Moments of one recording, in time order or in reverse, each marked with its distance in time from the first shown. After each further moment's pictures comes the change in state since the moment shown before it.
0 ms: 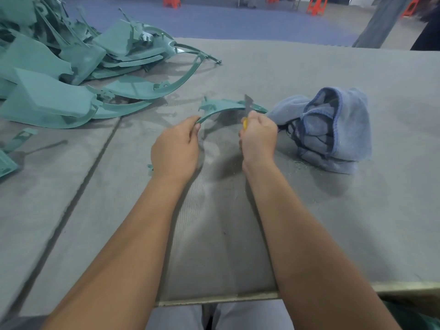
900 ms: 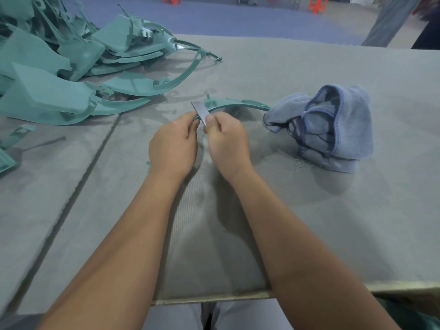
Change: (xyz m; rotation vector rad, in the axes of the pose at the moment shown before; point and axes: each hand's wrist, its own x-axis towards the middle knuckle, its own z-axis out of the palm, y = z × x) left_hand 0.004 -0.004 0.000 -0.015 0.010 0.006; right_hand -0.033 0.001 0.021 -0.468 -0.252 -0.435
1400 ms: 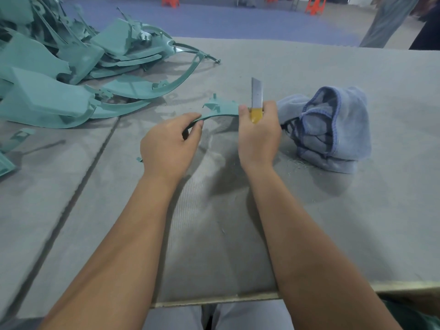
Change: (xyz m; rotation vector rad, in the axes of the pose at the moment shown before) left_hand -0.004 0.002 -0.011 -0.026 0.125 0.091; right_hand 0.014 0.015 -0.031 0.020 0.387 0.134
